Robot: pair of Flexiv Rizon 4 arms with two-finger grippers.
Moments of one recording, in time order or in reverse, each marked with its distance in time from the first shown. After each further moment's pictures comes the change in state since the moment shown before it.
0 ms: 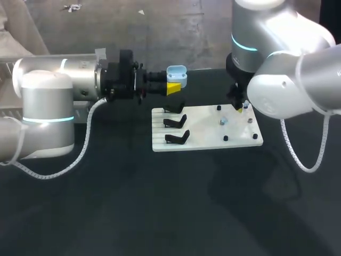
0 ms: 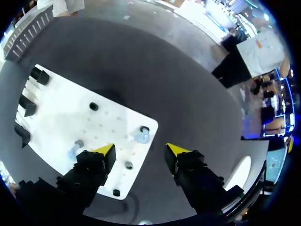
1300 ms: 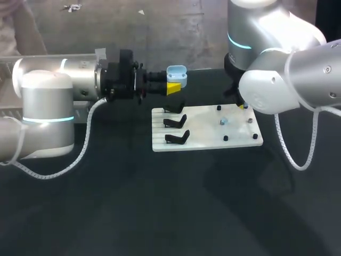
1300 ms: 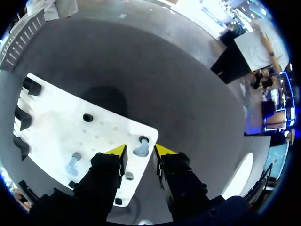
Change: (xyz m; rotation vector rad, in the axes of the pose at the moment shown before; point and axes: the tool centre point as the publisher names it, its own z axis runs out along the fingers) left arm 0.000 0.000 0.000 0.000 0.000 0.000; right arm -0.012 0.000 0.011 -0.005 0.020 0.041
